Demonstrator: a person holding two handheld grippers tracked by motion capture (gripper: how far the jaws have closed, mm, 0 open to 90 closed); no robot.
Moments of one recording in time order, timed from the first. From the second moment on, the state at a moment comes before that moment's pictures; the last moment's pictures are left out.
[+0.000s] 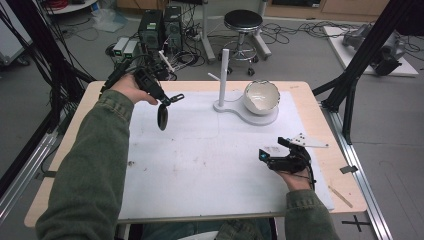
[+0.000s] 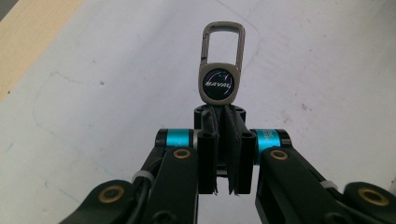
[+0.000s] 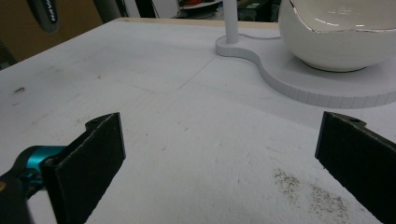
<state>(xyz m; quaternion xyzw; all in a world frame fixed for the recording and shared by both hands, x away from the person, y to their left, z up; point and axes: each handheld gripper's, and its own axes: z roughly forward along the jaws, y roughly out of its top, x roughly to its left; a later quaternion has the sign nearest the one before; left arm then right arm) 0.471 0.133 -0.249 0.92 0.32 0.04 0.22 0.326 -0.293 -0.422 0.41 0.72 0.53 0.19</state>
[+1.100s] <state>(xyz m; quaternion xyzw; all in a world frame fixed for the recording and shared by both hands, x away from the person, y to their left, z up) 0.510 0.054 -0.198 0.93 0.27 0.07 0.24 0.328 -0.297 -0.423 0.42 0.70 0.55 0.18</state>
